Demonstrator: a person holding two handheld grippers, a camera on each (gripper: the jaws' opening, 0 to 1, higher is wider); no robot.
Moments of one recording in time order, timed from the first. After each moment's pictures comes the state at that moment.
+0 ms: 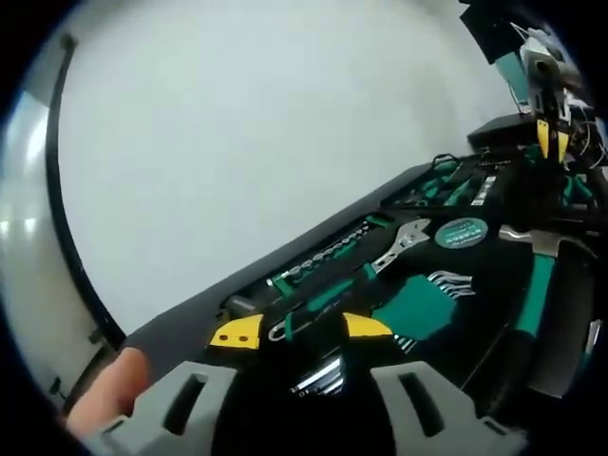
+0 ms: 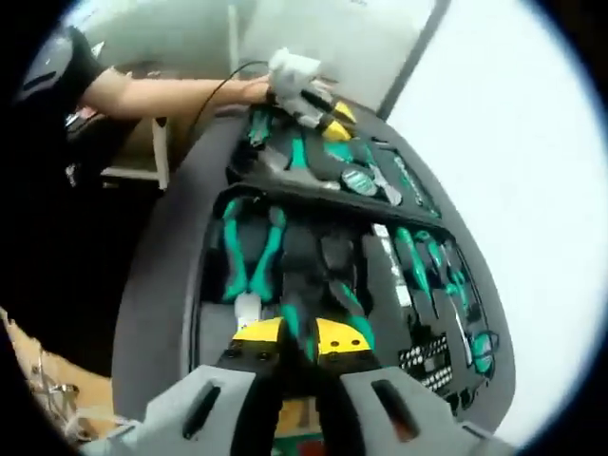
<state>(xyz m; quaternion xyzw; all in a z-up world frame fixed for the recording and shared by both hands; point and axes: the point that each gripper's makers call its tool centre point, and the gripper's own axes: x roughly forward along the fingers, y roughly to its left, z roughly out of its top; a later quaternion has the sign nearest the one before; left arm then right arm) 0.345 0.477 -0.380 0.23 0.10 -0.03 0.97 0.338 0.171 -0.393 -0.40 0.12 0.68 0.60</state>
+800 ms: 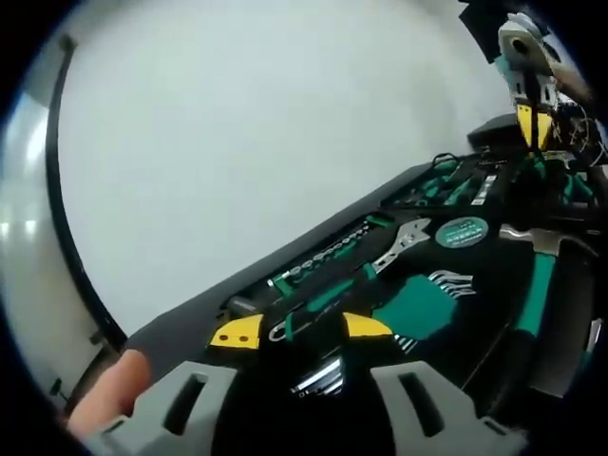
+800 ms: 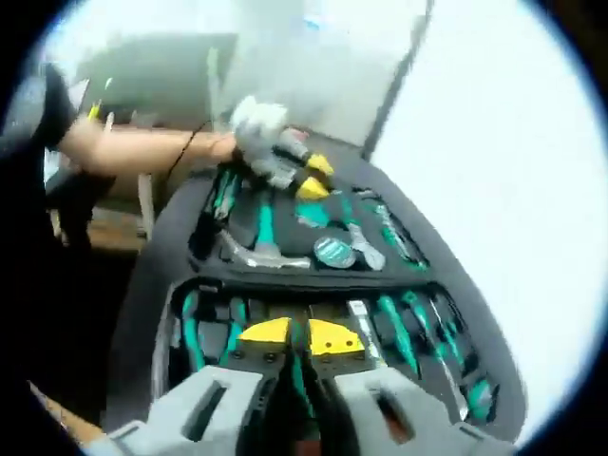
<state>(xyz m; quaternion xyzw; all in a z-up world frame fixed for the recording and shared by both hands) 0.346 0.480 -0.381 0.23 0.10 -0.03 0.97 0.356 0.200 -0.346 -0.28 0.12 0.69 0.66</state>
